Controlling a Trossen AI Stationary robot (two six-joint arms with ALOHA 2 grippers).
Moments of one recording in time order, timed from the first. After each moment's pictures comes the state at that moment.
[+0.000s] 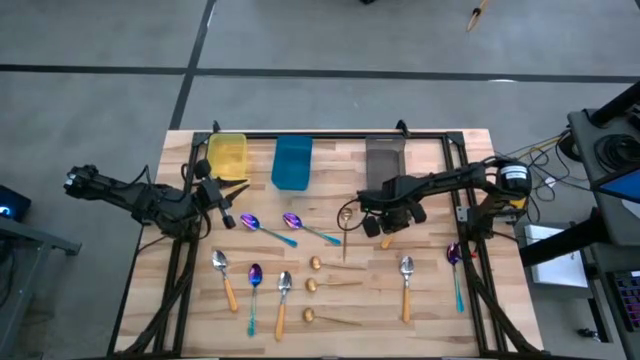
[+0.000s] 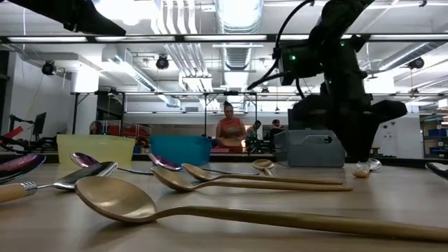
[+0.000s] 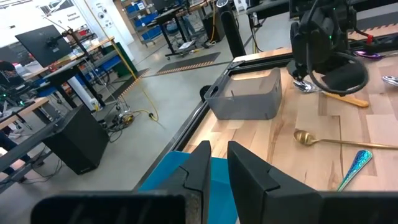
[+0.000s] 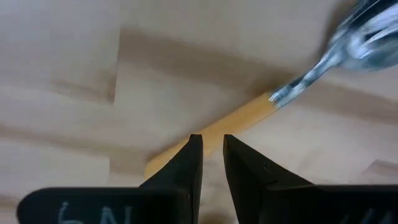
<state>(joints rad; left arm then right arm) -0.32 0.53 0.54 -0.29 -0.85 0.15 -0.13 1.68 0.99 -0.91 -0.18 1.18</state>
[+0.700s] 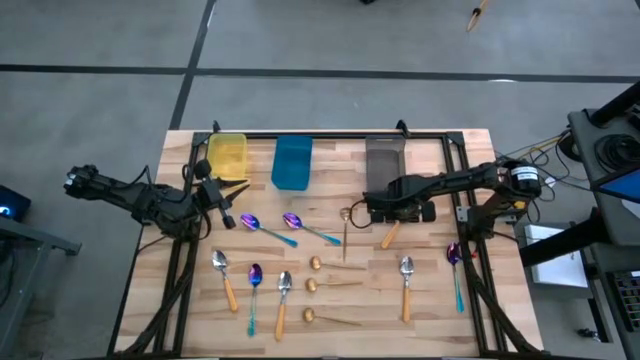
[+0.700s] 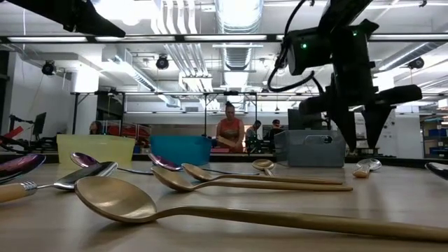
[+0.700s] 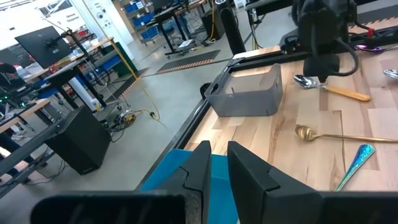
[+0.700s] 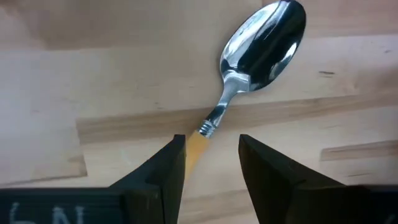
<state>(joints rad) -0.32 0.53 0.54 -0.31 -0.85 0.16 -0.08 1.60 0.99 -1.04 0.07 1.56</state>
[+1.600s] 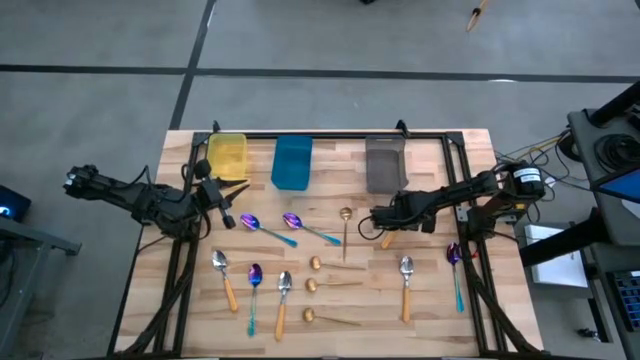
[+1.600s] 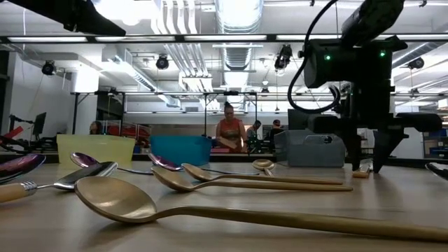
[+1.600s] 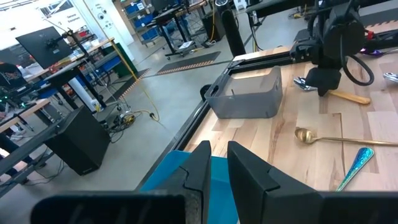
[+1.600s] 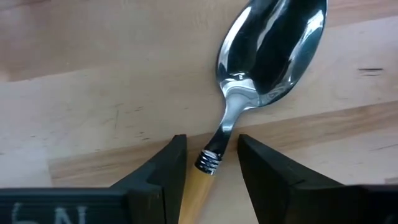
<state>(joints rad) -0.32 0.53 0.54 -0.29 -0.85 0.16 0.01 1.60 0.78 -0.76 0.19 1.75</state>
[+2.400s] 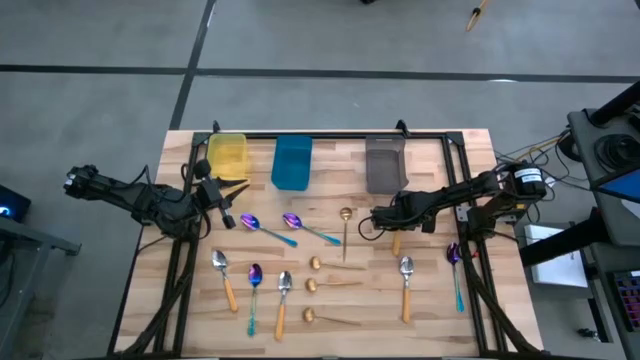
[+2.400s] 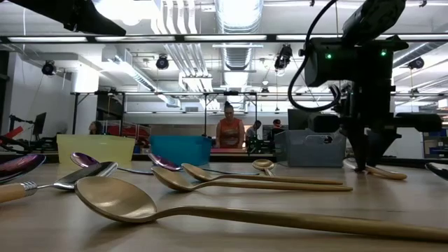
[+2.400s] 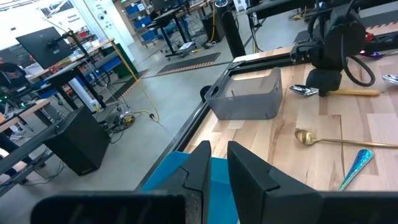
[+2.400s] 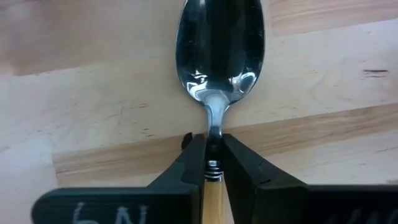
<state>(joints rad) -0.32 0.53 0.54 -0.29 -0.85 0.16 0.02 1.59 0.78 -0.75 0.19 1.73</state>
